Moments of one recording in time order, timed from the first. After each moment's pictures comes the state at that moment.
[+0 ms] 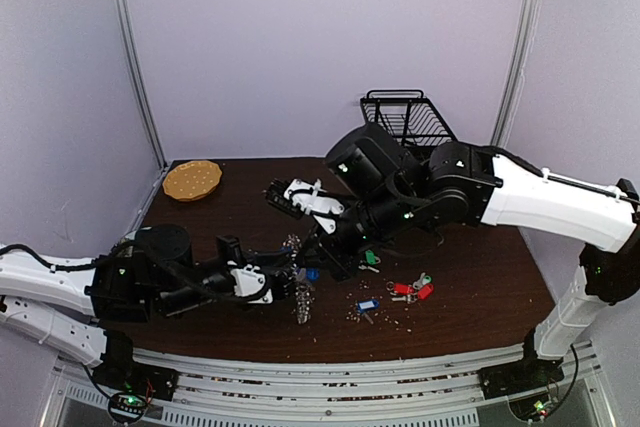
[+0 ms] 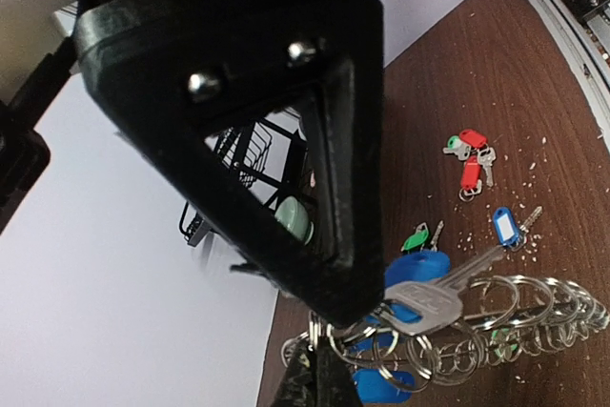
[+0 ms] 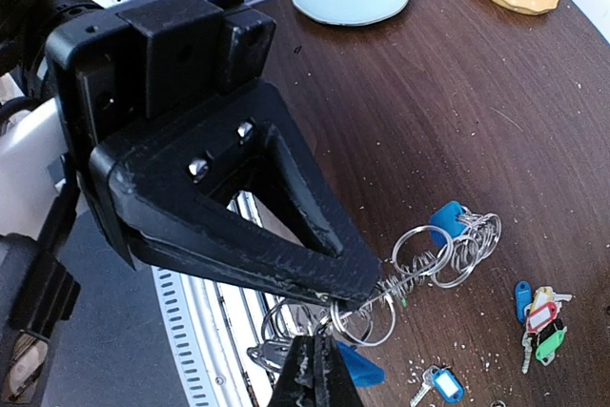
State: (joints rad) left arm -1.33 1.02 0.66 0.18 -0.36 0.93; right arm 1.22 1.64 1.69 -0.82 -0.10 0.08
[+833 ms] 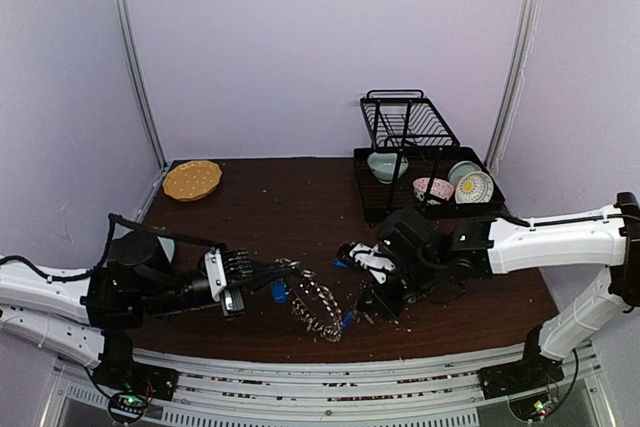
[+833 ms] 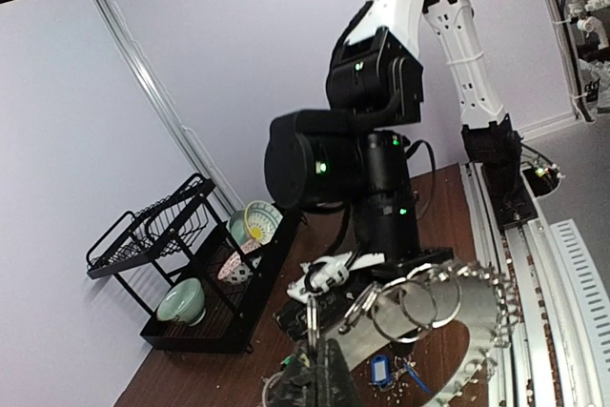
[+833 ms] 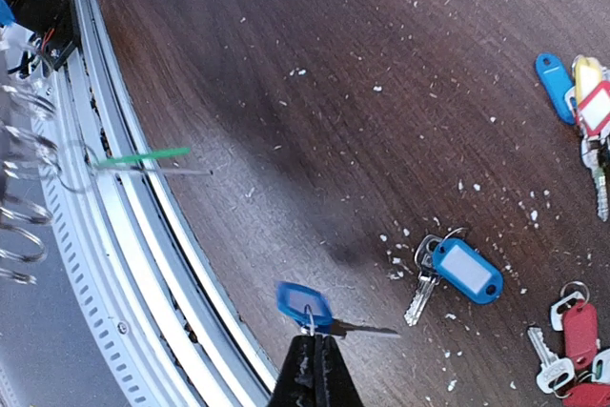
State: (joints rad) left arm -1.31 0.92 0.53 0.41 -0.04 0.47; right arm 1.06 1.45 0.95 -0.47 -0.18 0.21
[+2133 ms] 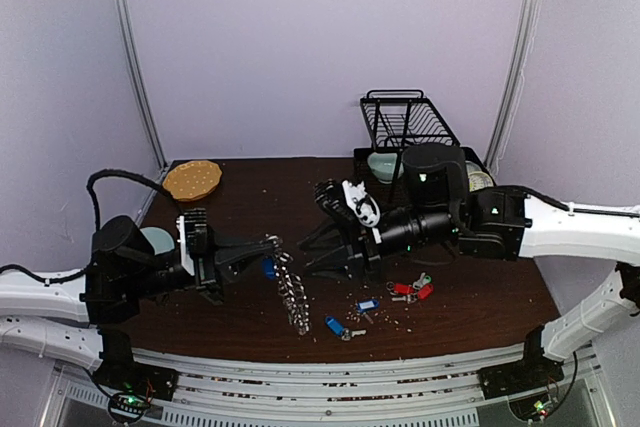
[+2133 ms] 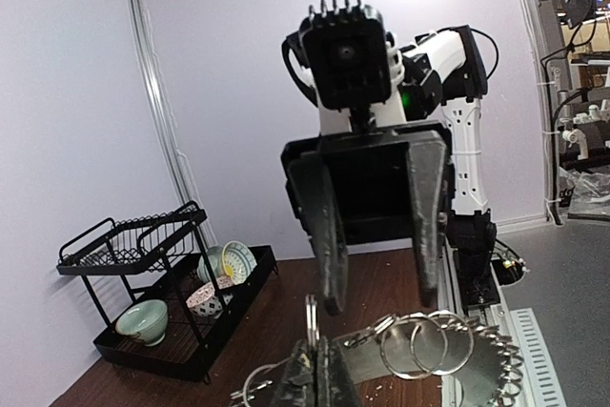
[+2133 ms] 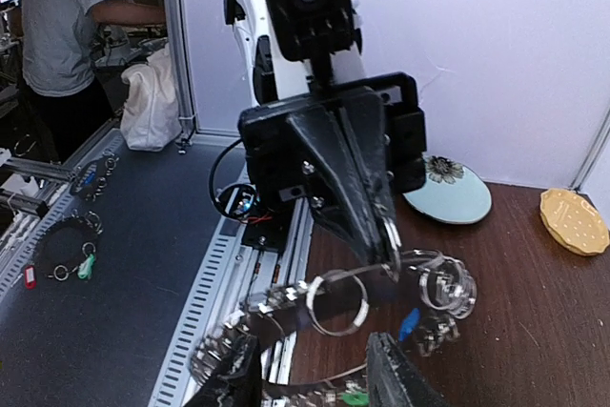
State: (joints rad) left arm -1.13 0.86 0.47 0.59 0.21 0.20; right arm 1.12 1.36 1.17 -0.10 -0.52 -0.21
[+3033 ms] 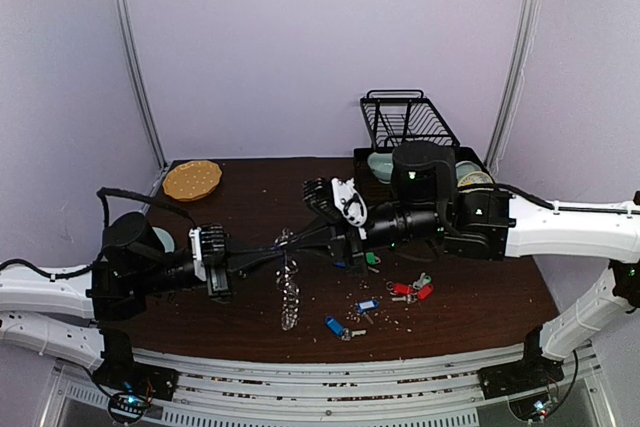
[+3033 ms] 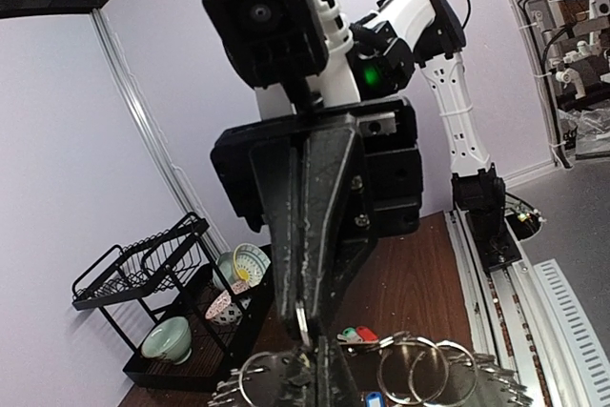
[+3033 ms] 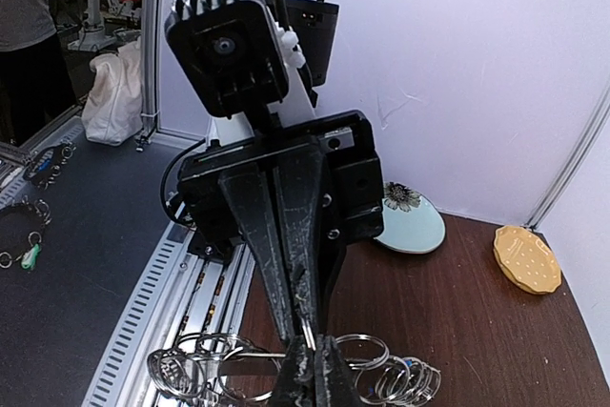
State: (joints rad) left arm -1.13 0.92 0.50 0.56 0.27 0.40; right arm 1.13 1.42 1.18 0.02 -0.46 -0.31
